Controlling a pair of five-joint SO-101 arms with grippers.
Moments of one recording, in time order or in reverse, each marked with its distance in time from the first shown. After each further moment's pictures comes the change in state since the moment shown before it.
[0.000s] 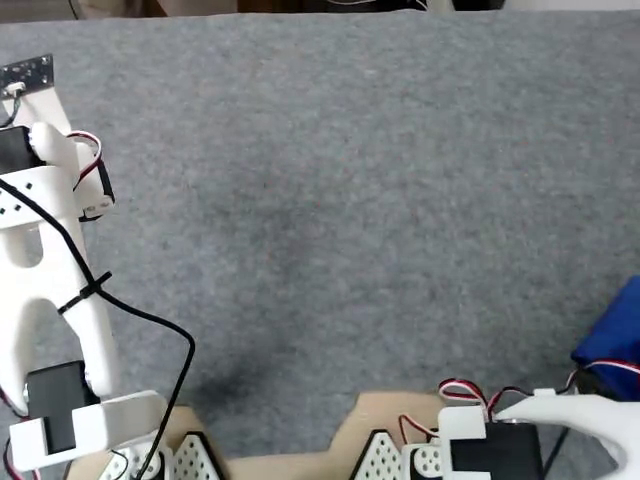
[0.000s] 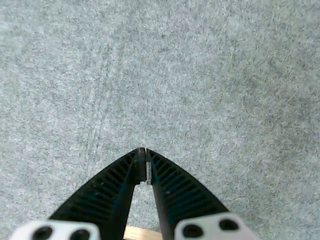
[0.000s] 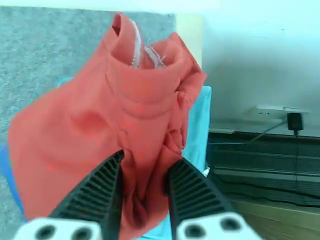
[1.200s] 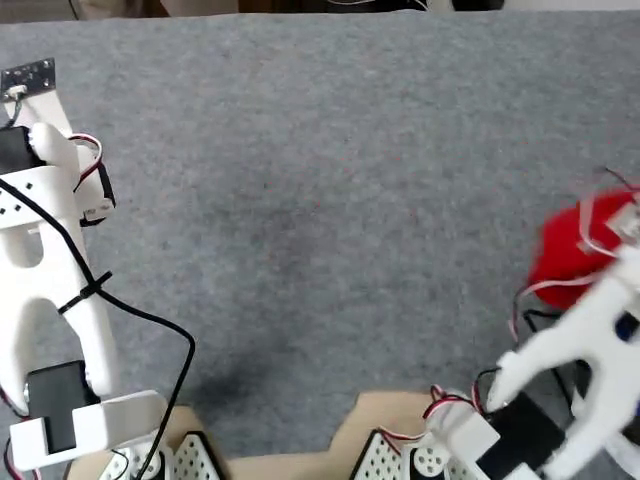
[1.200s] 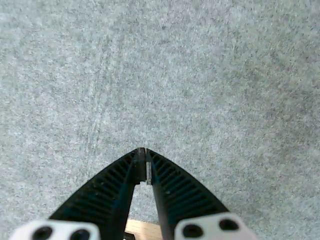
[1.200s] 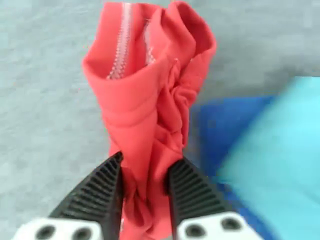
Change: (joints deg) left arm 0.0 0.0 0.0 1.7 0.0; right arm -39.7 5.9 -4.1 2.5 -11.3
